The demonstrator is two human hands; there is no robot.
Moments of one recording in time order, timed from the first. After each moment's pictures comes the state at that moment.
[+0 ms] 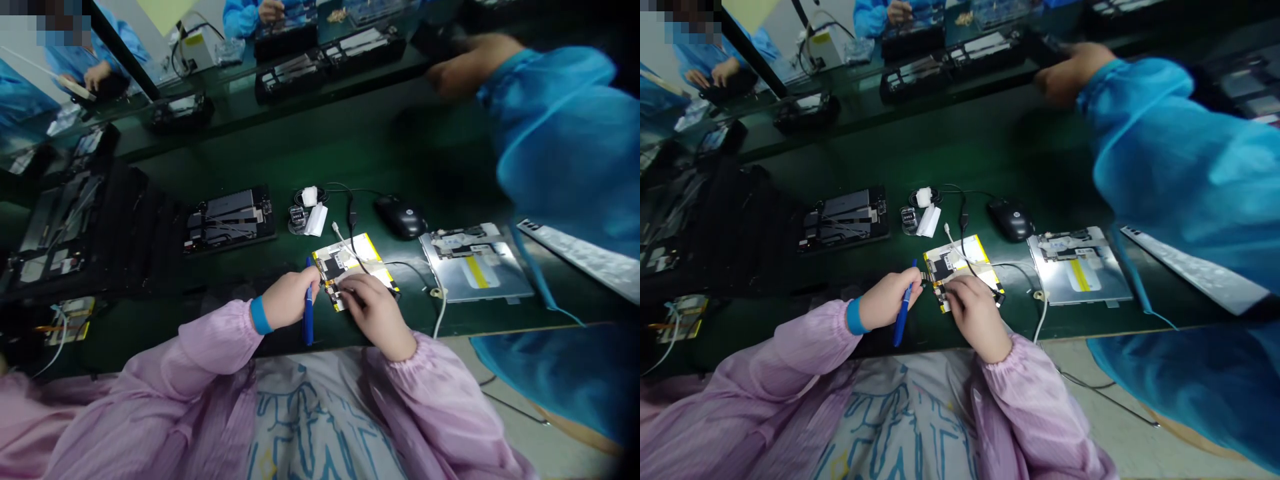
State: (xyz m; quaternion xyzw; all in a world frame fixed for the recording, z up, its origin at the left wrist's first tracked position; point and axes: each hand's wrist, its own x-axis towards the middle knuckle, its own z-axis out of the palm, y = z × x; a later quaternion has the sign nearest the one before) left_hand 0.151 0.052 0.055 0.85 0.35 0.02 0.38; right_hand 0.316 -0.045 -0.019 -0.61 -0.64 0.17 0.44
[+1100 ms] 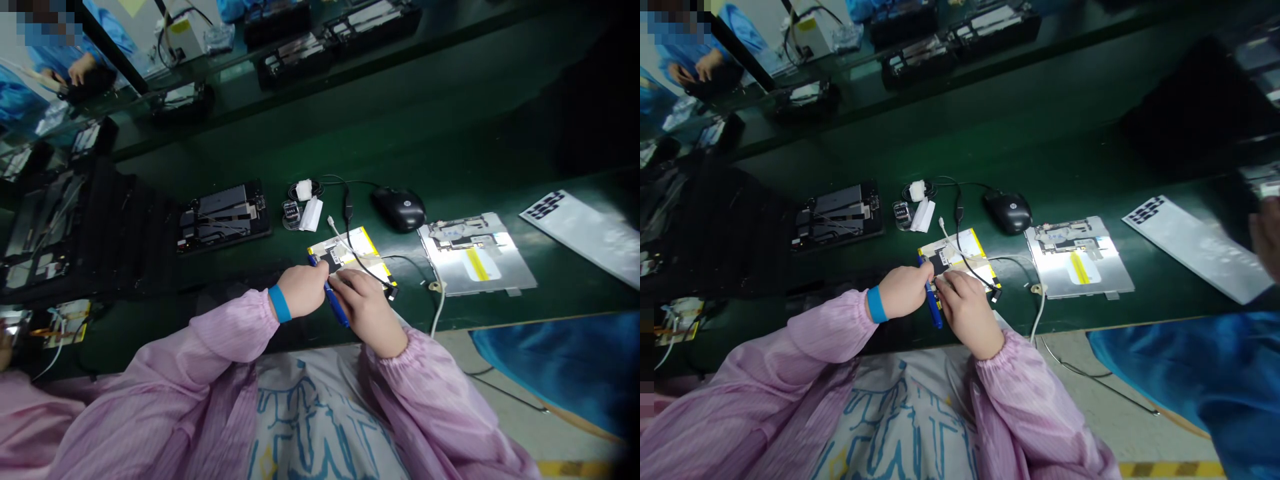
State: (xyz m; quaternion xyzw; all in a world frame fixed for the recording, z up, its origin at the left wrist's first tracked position) left_hand 0.190 0.051 0.047 0.90 0.36 -0.19 0.18; right_hand 0.312 -0.049 -0.031 -0.60 -0.71 0.06 0.36
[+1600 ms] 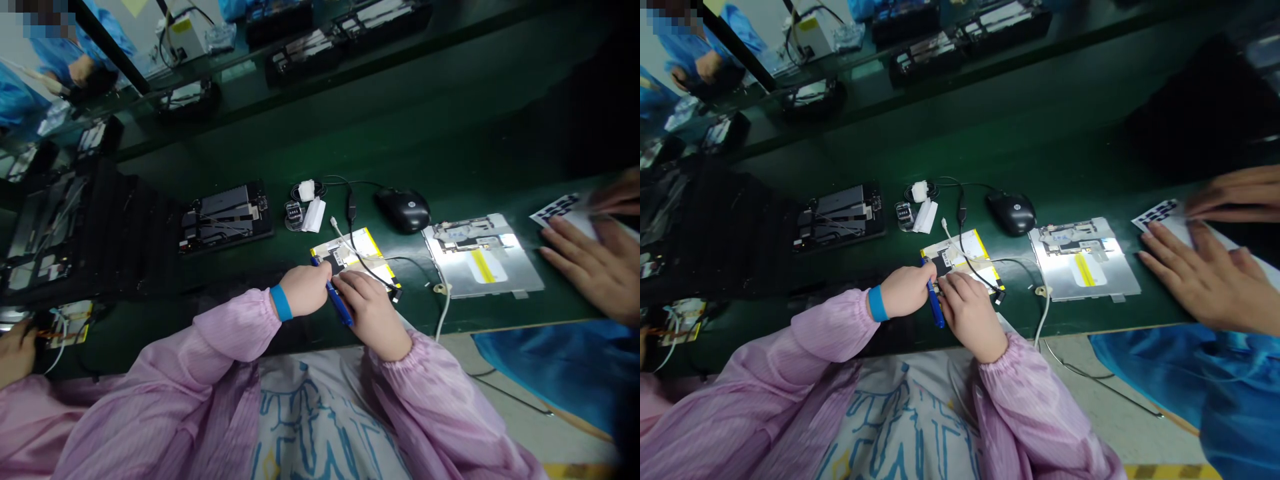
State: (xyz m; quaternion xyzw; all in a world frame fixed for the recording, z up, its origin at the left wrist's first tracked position) left_hand 0.188 0.057 0.043 0.89 0.36 -0.18 0.23; right_hand 0.310 -0.051 -0.027 -0.61 -0.70 0.09 0.34
